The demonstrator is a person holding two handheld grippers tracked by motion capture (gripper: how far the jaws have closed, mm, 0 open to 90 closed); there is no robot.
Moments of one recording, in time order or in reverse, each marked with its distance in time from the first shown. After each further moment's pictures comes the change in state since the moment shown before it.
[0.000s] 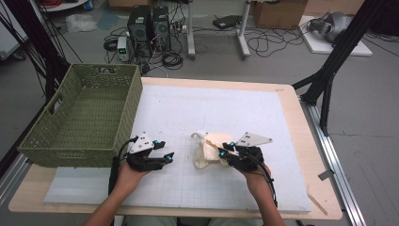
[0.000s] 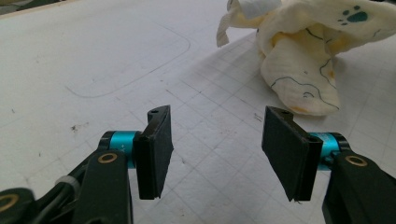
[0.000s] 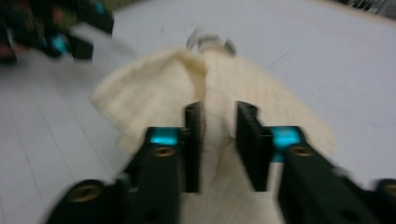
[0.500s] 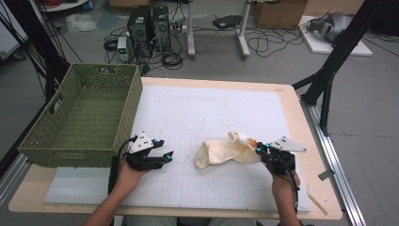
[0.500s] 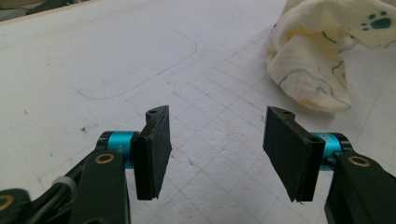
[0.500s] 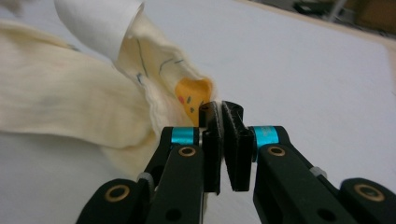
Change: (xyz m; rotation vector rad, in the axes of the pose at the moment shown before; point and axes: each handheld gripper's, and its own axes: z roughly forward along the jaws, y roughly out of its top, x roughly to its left) left arm 0.001 0.001 0.000 -0.001 0.025 0.006; right arm -0.050 -0.045 -0.062 -0.014 -0.383 0.169
